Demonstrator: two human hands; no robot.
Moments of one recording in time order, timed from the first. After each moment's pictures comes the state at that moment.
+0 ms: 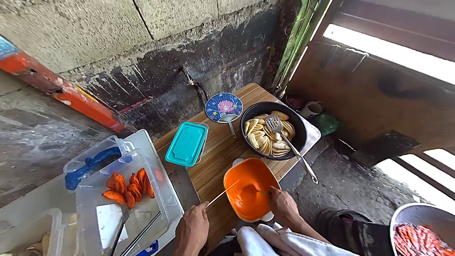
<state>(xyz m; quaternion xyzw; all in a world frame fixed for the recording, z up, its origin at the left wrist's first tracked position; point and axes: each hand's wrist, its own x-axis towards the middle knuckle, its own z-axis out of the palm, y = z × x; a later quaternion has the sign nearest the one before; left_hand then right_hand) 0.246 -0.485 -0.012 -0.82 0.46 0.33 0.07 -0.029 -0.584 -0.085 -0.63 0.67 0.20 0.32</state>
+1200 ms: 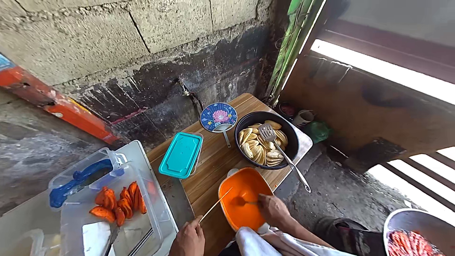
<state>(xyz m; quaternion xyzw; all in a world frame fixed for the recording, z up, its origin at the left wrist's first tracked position) 0.241 -0.470 -0.025 -0.83 0.45 0.32 0.01 -0.026 -0.601 -0.072 -0.69 0.58 0.21 0.36</state>
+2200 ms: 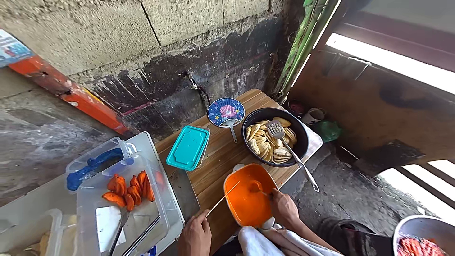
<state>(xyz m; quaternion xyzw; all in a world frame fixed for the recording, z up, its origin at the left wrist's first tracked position) 0.232 -0.464 -0.020 -0.85 0.43 0.31 -0.03 -0.024 -0.599 -0.082 -0.62 0.69 0.19 0.33</state>
